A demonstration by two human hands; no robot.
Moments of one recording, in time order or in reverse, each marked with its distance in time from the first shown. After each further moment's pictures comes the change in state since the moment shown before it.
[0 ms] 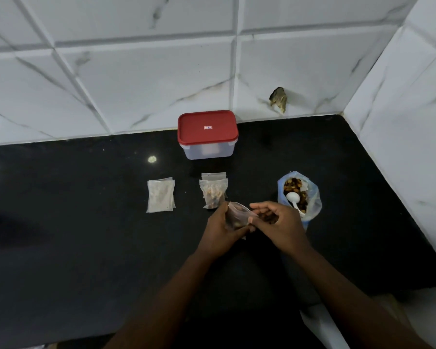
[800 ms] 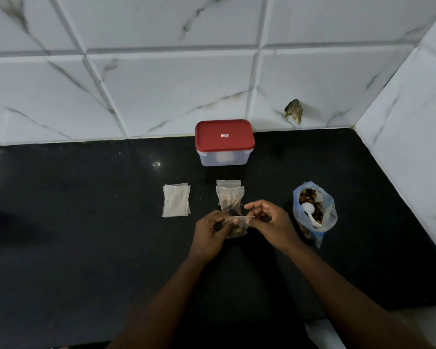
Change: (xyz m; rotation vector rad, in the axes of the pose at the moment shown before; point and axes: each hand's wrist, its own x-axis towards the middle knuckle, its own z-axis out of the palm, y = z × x) left_hand -0.008 -0.018 -0.057 0.032 0.124 0.100; right_hand 0.028 -0.024 0.042 0.111 -0.094 0.087
